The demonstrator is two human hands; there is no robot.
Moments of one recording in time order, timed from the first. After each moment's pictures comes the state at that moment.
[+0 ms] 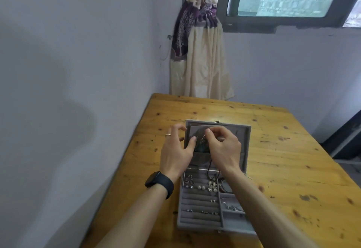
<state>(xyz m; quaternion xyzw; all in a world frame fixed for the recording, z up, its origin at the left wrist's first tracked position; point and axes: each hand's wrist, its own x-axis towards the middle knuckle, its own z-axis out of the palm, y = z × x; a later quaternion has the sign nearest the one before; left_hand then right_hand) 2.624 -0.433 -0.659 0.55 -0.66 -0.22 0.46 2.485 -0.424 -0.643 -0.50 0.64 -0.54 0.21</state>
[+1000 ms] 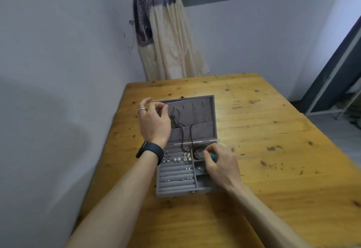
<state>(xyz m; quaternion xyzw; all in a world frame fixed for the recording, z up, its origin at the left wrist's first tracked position) 2.575 -0.436 -0.639 0.62 -0.60 -0.13 0.48 2.417 -0.319 -0.735 -0.58 0.68 -0.42 0.16</state>
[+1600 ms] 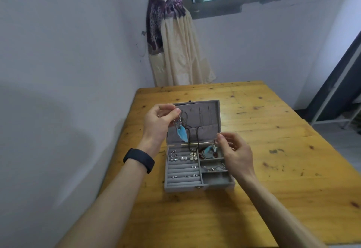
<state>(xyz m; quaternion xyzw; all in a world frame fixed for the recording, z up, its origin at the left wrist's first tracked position) 2.604 -0.383 -0.588 0.47 -0.52 -0.48 0.53 2.413 -0.298 -0.677 -0.46 0.58 -0.61 0.28</state>
